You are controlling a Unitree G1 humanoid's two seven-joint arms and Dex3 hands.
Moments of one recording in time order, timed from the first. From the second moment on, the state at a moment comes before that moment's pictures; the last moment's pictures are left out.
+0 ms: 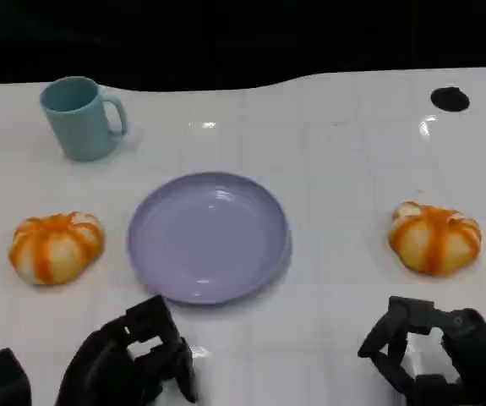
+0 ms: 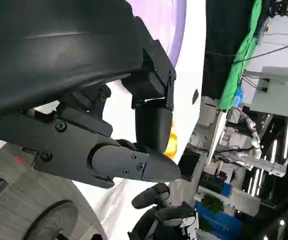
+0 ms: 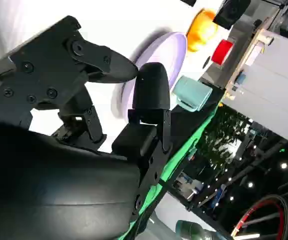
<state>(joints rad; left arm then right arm) 0.06 -0.03 0.08 0.39 -0.38 -0.24 -0.70 -0.04 -0.18 0.13 0.60 -0.18 -1.02 0.05</state>
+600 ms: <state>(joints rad) 0.06 -0.03 0.08 0.40 -0.38 -0.24 -0.70 -0.04 -0.18 0.13 0.61 -0.18 -1.02 0.05</state>
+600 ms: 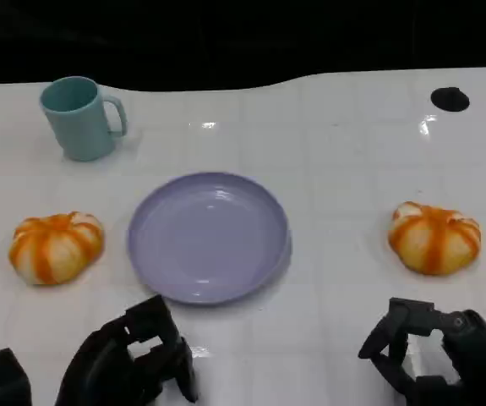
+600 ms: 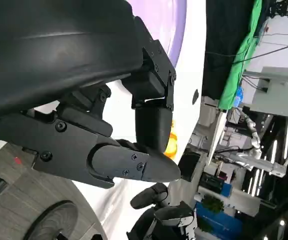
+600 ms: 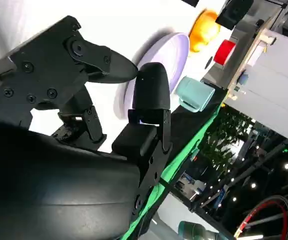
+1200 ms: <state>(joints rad) 0.06 -0.03 0.08 0.40 -0.38 -0.24 -0.70 -0.04 -0.16 0.10 0.61 -0.21 -1.04 0.02</state>
